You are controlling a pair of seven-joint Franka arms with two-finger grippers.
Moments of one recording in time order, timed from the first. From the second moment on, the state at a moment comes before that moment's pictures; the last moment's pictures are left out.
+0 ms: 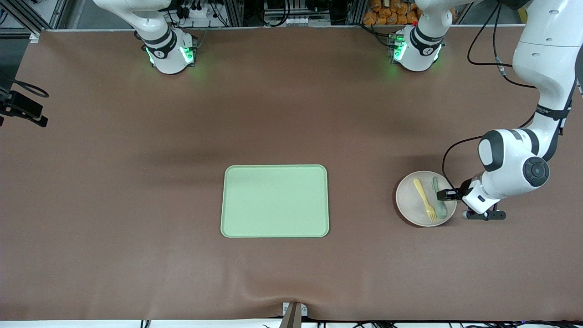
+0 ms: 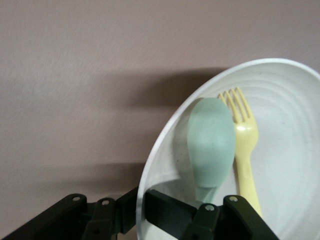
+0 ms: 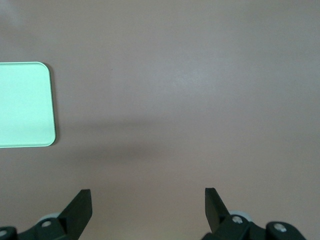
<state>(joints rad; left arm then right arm) 0.24 0.58 -0.22 -1.86 0.01 2.40 0.06 0.01 0.05 -0.08 -1.42 -0.02 1.48 -0.06</state>
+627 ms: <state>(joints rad) 0.24 0.57 -0.33 -1.76 -0.22 2.41 0.06 0.01 0.05 -0.08 -1.42 -0.02 1.48 -0.06</state>
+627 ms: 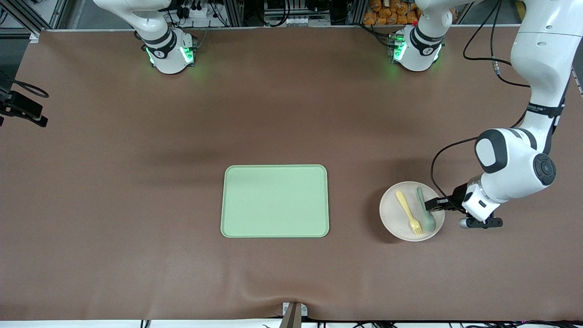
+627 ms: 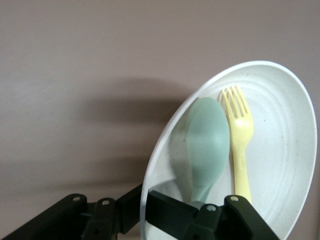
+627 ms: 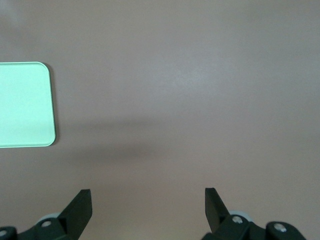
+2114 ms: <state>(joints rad) -0.26 0.93 -0.32 -1.40 -0.31 2.60 -0.12 0.01 0.06 -0.09 -1.42 -0.02 1.48 -0.06</state>
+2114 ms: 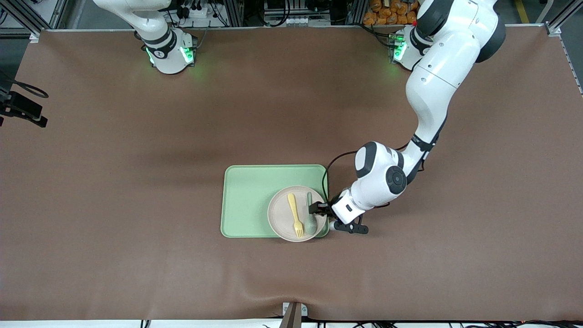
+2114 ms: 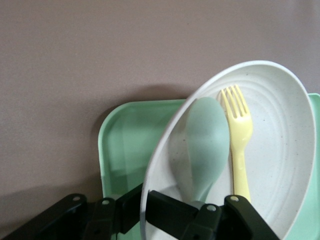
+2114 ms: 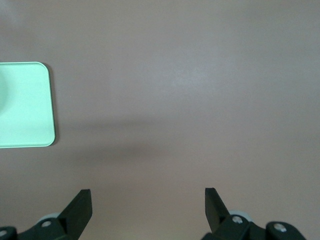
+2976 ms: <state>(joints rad) -0.34 0.94 -0.32 -1.40 -0.31 2.60 -0.12 0.00 0.06 -0.09 -1.42 -0.02 1.48 -0.06</state>
